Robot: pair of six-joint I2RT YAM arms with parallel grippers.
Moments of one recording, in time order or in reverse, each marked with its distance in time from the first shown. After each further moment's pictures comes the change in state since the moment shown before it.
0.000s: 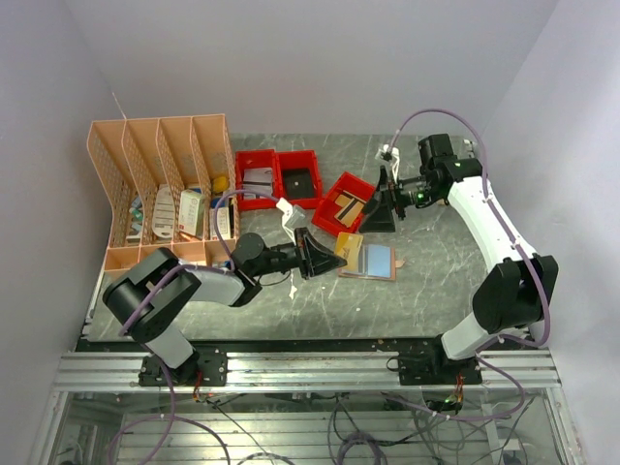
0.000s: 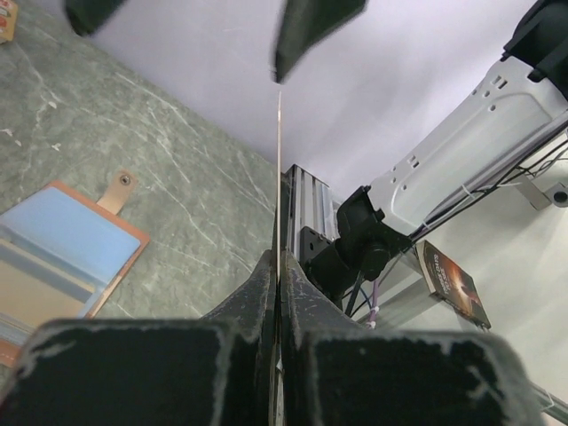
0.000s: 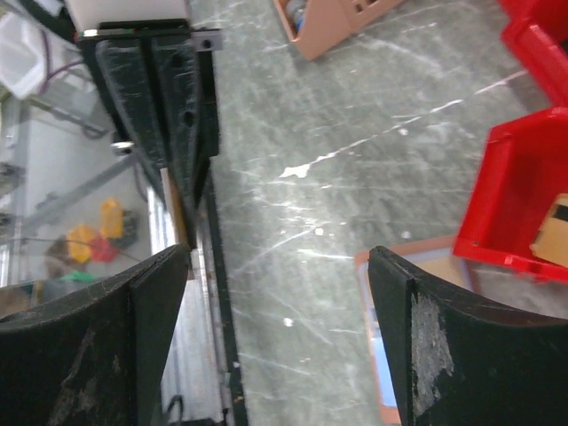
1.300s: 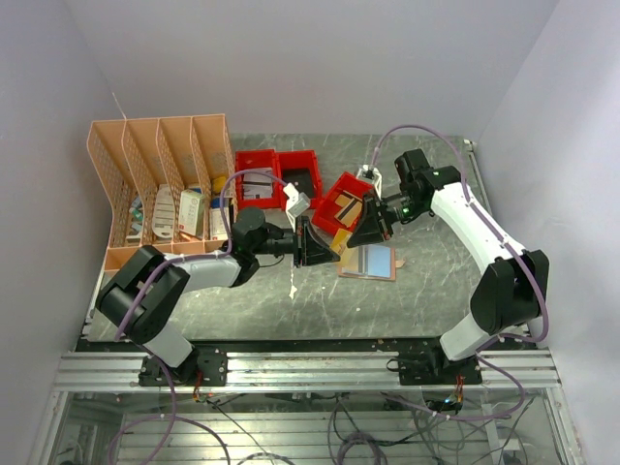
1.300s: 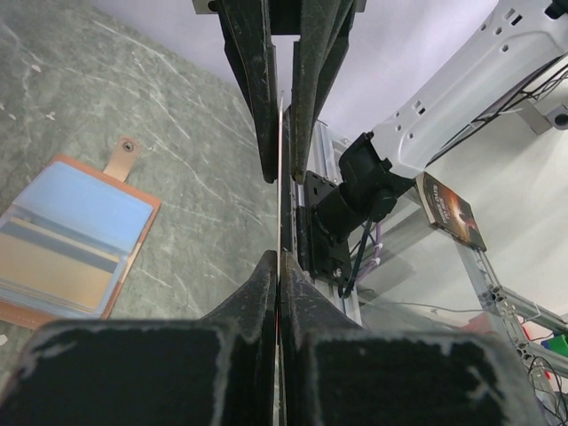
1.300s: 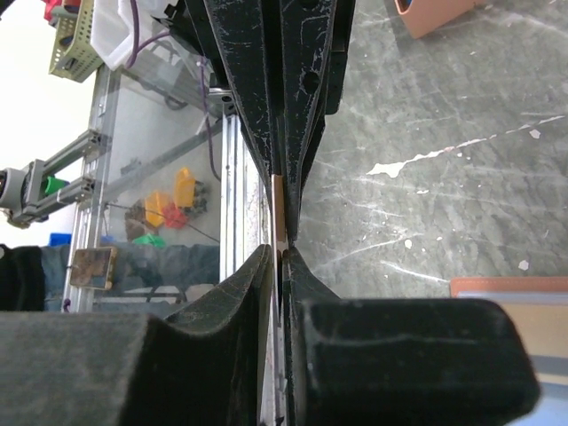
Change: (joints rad) left arm 0.124 -0.033 0.149 -0.341 0.304 0.138; right arm 0.123 0.006 -0.076 -0.109 -0.097 -0.059
